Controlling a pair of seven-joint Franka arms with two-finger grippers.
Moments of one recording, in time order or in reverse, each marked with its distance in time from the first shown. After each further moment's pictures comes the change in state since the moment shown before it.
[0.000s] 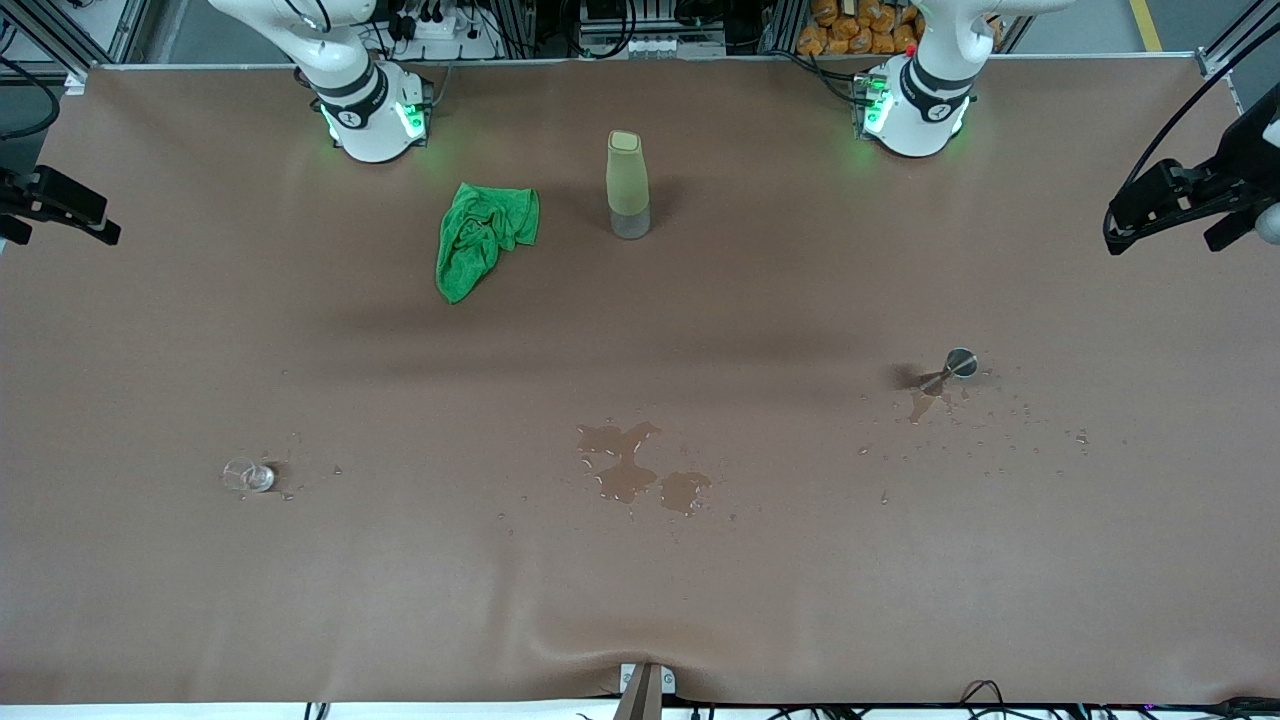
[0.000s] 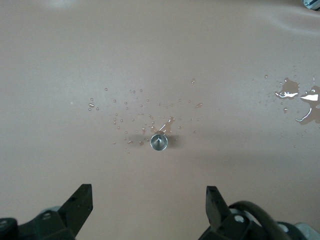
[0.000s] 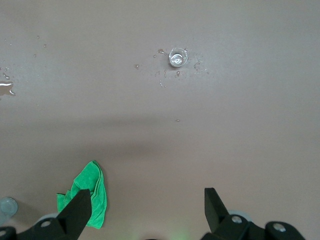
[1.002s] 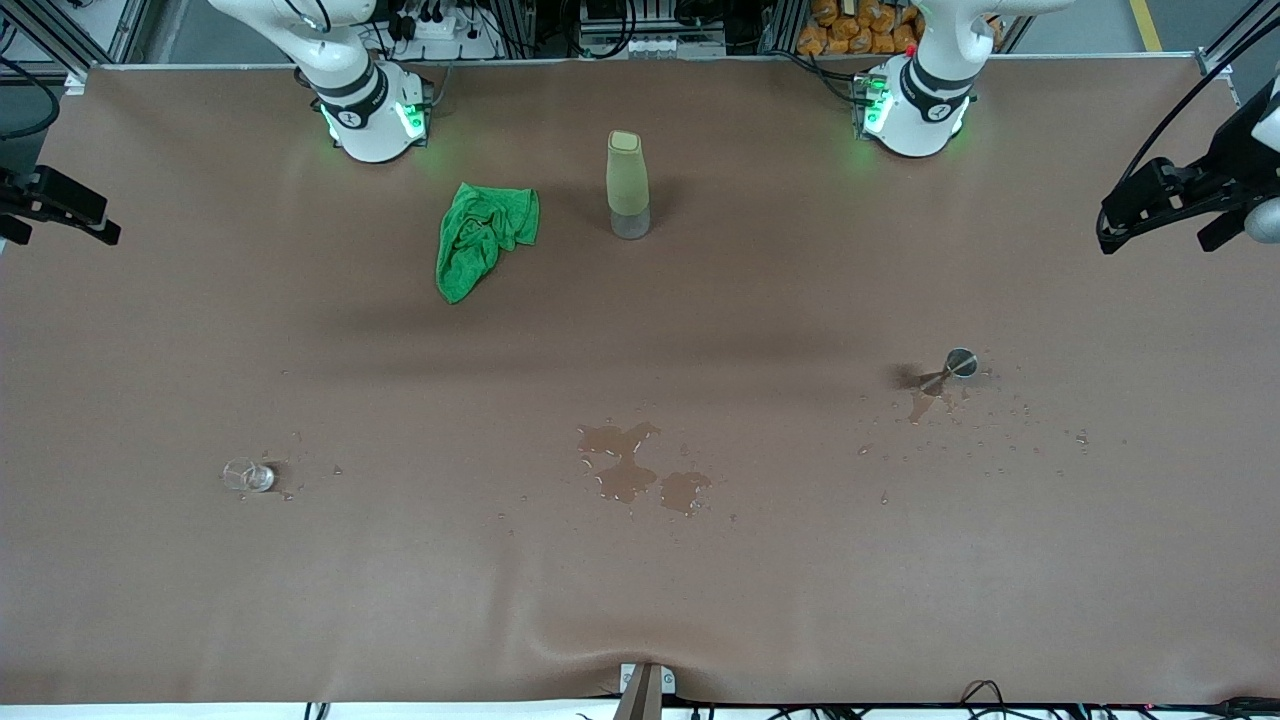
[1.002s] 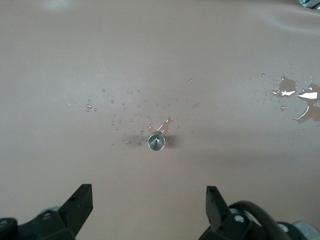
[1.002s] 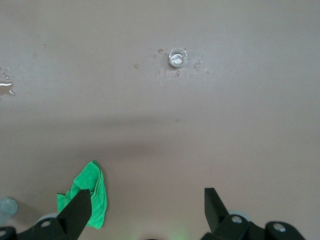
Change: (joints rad) left arm -0.001 0.000 -0.018 0.002 0.000 0.001 0.005; right arm 0.000 0.000 0.000 0.000 0.000 0.000 0.000
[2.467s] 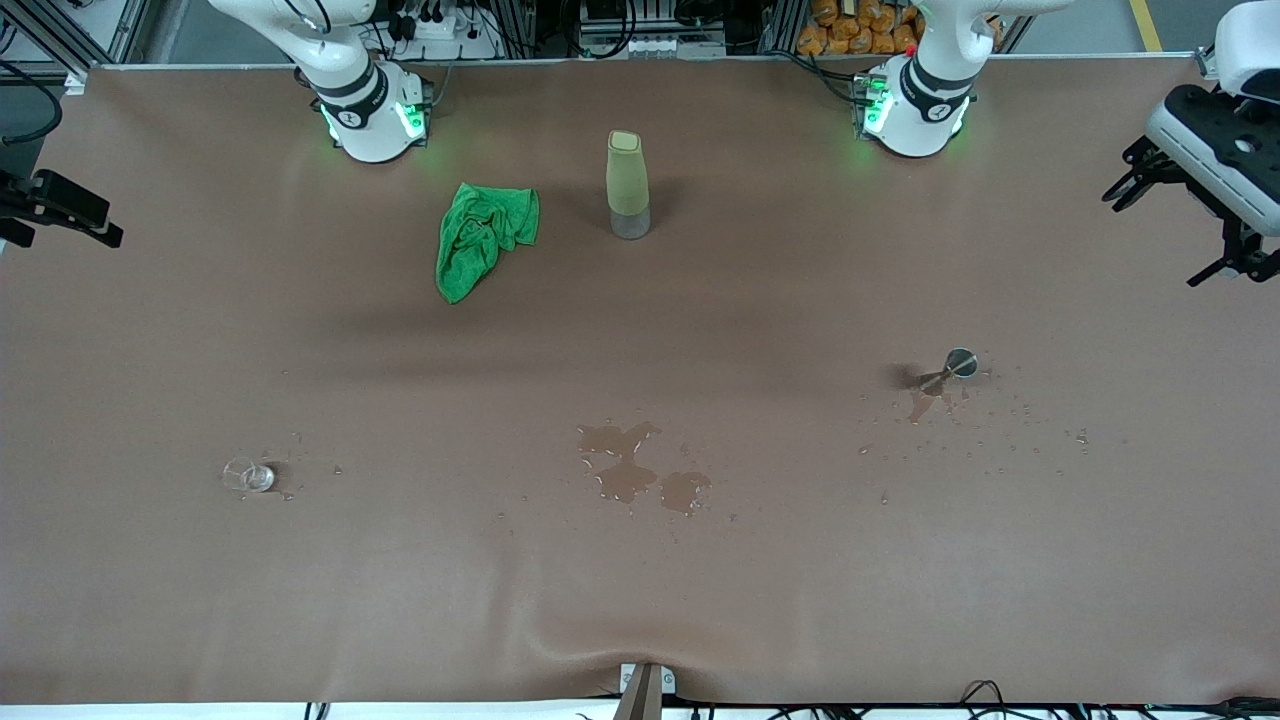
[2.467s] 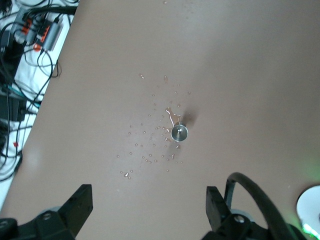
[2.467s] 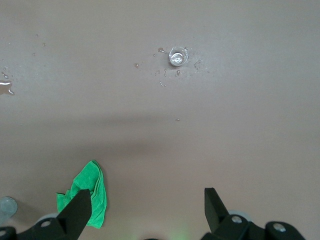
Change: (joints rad) left arm 0.007 -0.003 0.001 0.005 0.000 0.000 1.190; right arm 0.000 0.007 0.000 0.000 0.000 0.000 0.000
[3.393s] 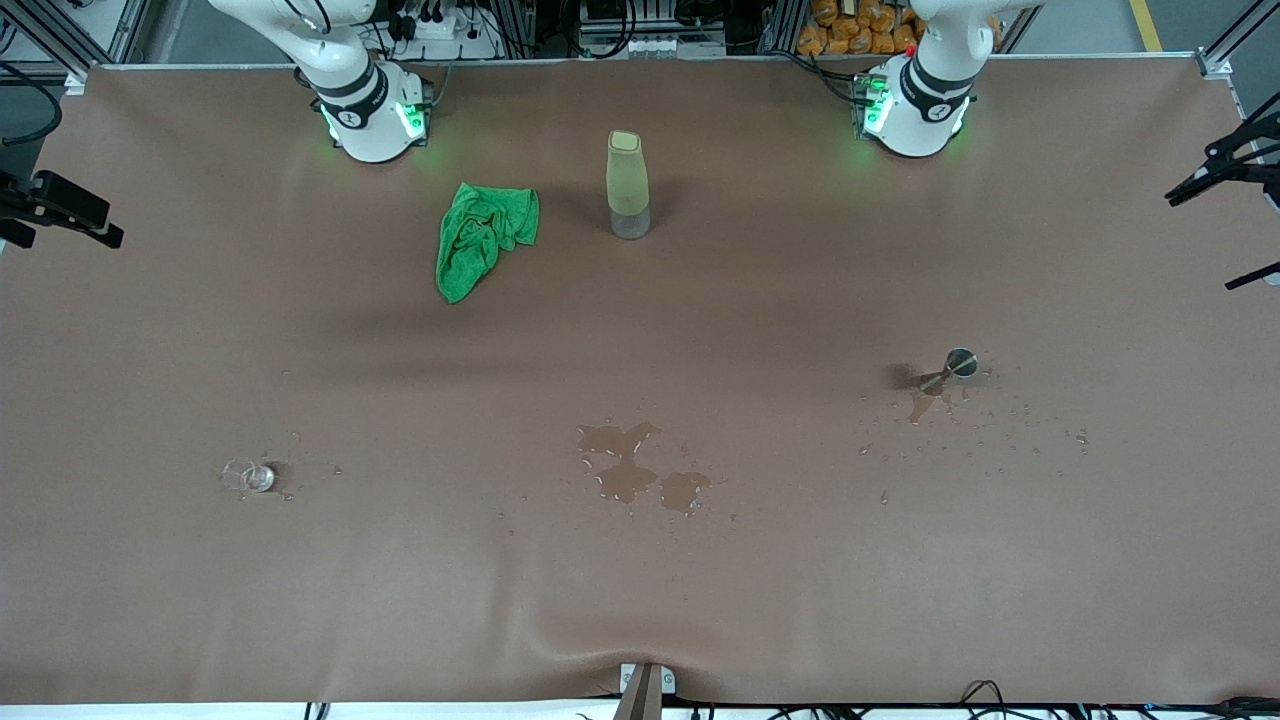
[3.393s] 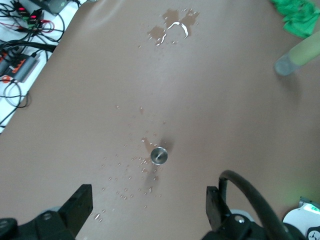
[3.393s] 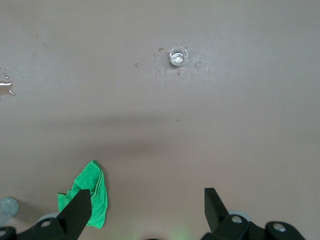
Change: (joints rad) left arm 0.310 0.005 0.022 -0.100 -0.408 -0.039 0.307; right arm -0.005 0.002 -0.002 0.000 0.009 0.001 0.001
